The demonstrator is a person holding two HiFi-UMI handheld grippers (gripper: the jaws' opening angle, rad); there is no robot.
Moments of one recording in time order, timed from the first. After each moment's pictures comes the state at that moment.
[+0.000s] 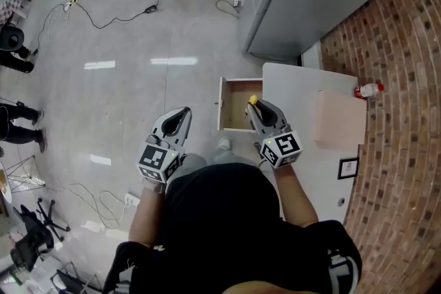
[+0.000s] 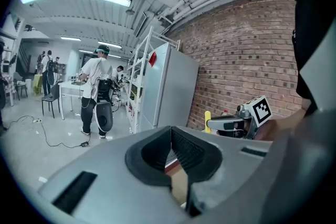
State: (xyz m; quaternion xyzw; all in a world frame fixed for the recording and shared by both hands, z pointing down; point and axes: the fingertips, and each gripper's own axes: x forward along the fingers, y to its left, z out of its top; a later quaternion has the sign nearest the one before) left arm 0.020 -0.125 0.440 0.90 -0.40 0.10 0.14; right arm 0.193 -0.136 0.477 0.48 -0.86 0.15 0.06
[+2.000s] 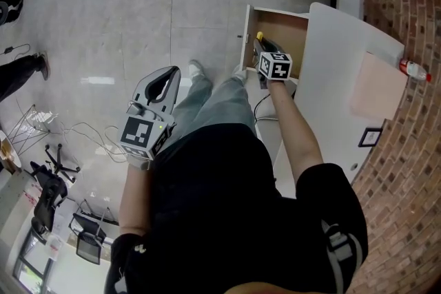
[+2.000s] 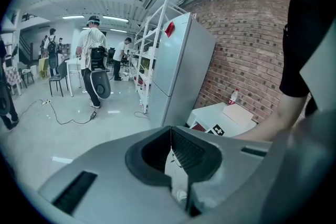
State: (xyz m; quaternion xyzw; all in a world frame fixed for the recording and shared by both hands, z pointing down) left arm -0.077 -0.165 0.561 0.86 -0.40 0.21 0.23; right arm 0.159 -0.202 0.867 0.51 -0.72 0.40 0.25
